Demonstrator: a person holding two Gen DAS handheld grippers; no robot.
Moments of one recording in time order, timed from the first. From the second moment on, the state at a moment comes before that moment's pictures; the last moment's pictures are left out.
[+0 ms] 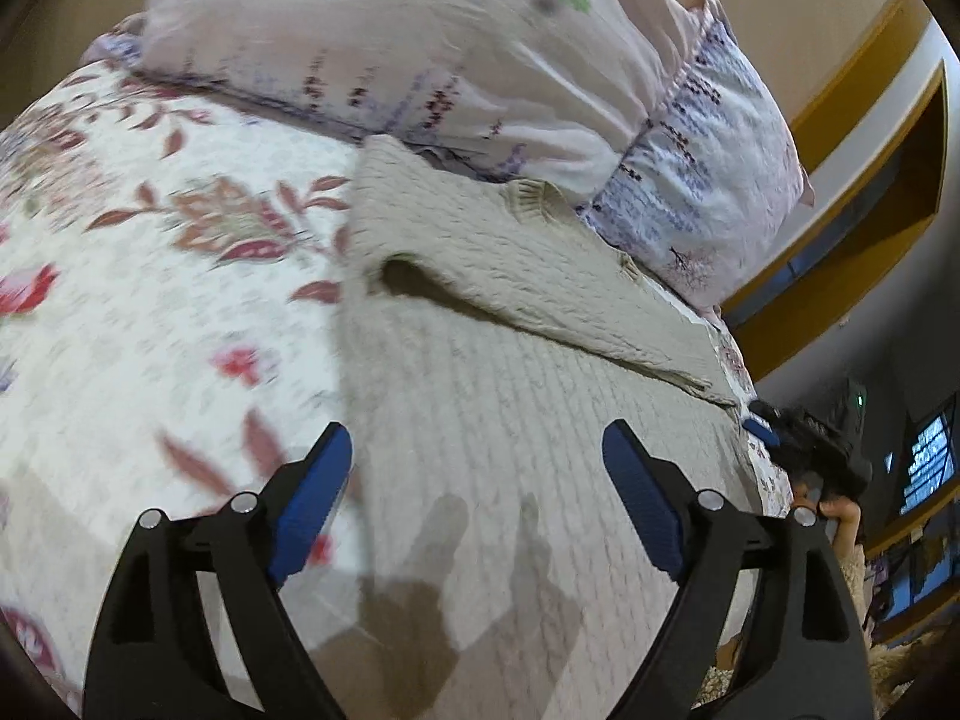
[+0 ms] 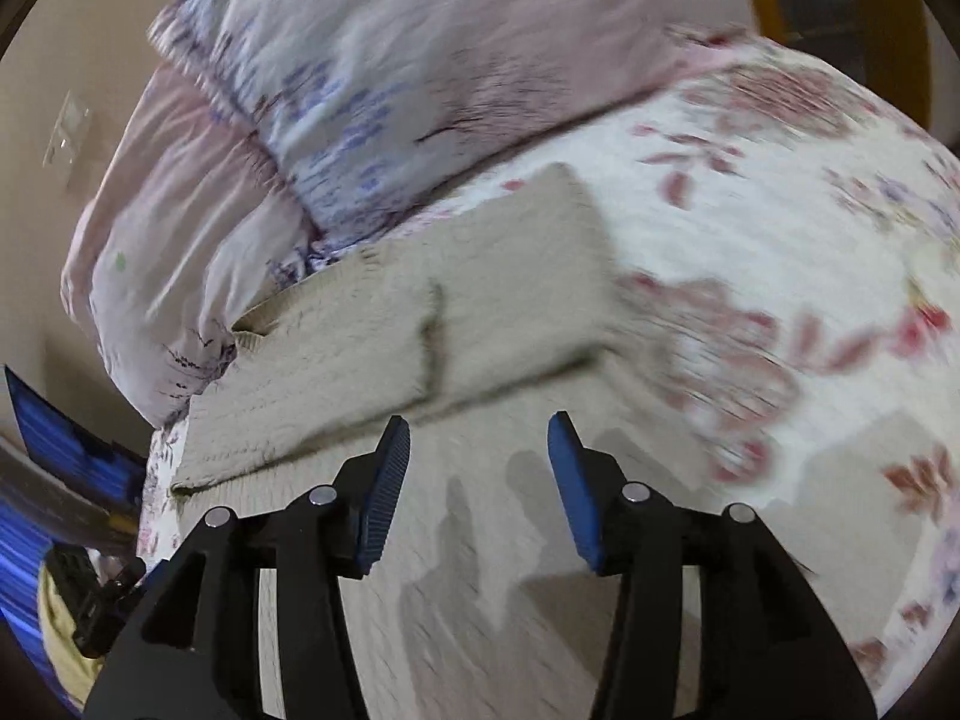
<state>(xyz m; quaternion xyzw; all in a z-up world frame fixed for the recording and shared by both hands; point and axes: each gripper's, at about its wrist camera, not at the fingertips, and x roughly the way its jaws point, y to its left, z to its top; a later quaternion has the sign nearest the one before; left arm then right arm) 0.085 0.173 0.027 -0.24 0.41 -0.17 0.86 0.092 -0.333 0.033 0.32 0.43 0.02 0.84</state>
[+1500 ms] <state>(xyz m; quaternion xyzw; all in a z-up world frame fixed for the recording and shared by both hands) -0.012 0.158 0.015 -0.29 0.44 -0.24 0.82 -0.053 -0.320 0.053 0.34 0.40 0.18 0.83</state>
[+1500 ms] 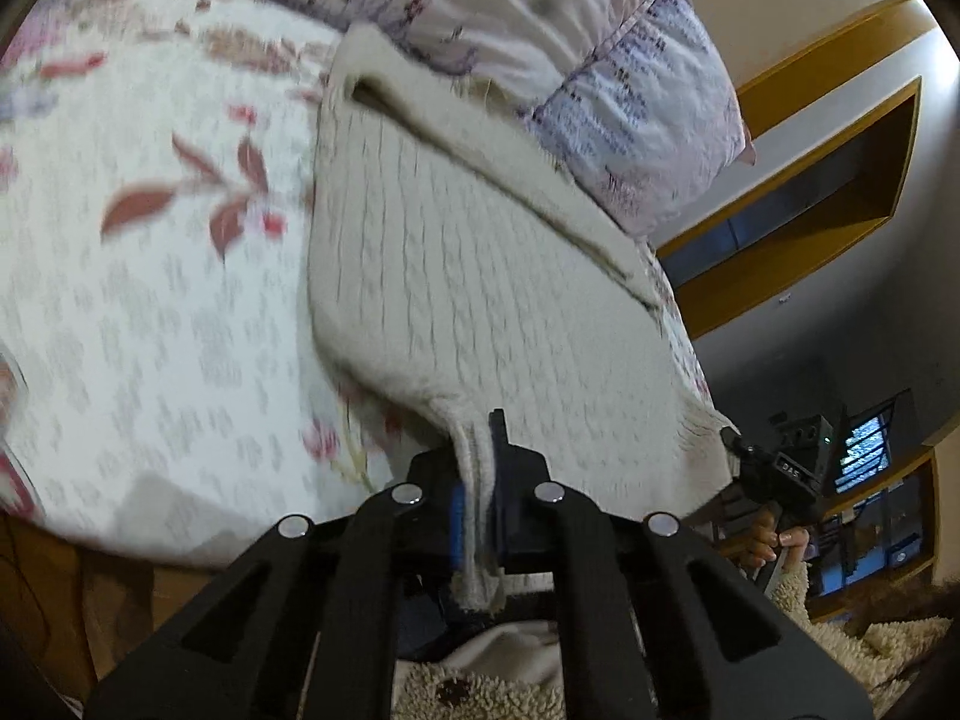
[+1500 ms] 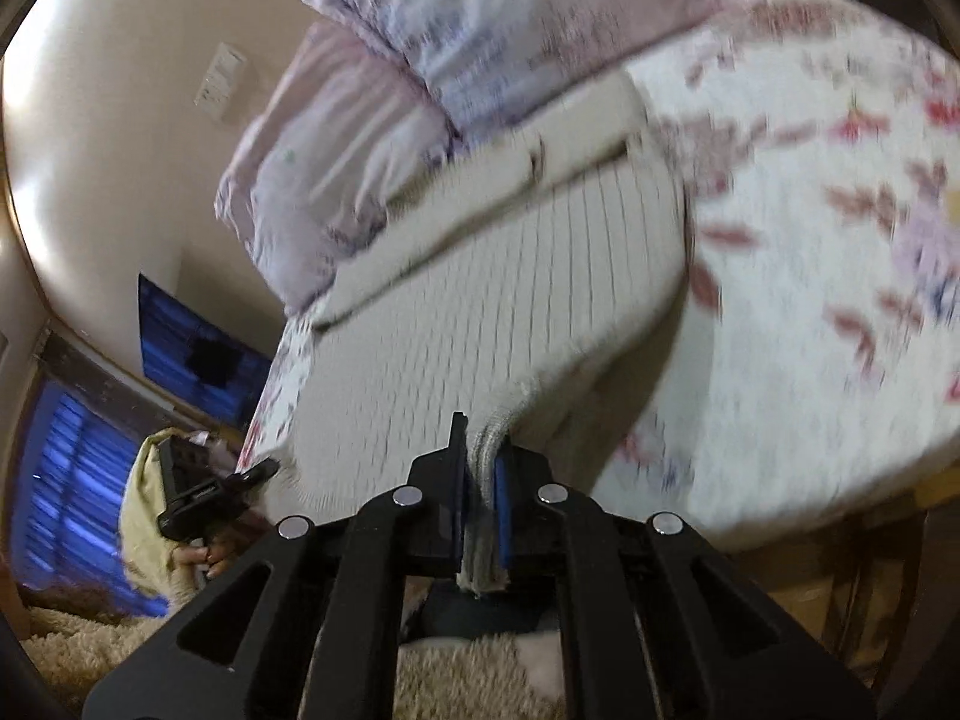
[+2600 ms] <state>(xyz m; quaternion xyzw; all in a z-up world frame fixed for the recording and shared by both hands) 0.203 0.151 0.109 -0.21 0.32 -0.14 0.91 0.130 -0.338 0.109 0.23 0.26 0.04 0.94</state>
